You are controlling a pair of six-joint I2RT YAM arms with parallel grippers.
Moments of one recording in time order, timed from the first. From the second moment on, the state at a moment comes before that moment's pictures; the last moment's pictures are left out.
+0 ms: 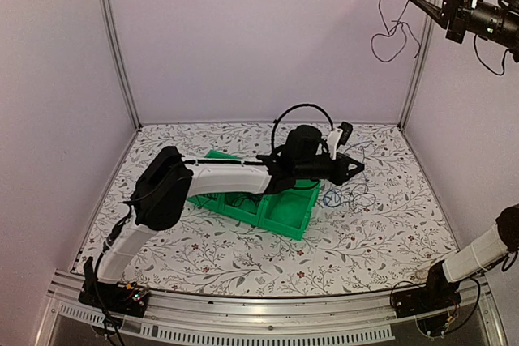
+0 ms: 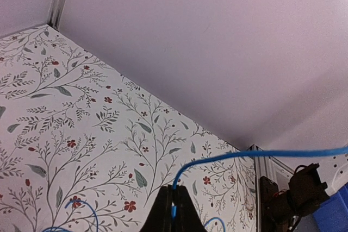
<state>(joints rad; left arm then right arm) -1.03 2.46 1.98 0.31 0.34 -0.47 0.15 1.41 2.29 -0.86 -0.81 -0.37</state>
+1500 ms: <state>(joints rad) -1.02 1.90 1.65 0.26 0.10 -0.39 0.28 1.27 1.54 -0.77 -0.78 -0.67</state>
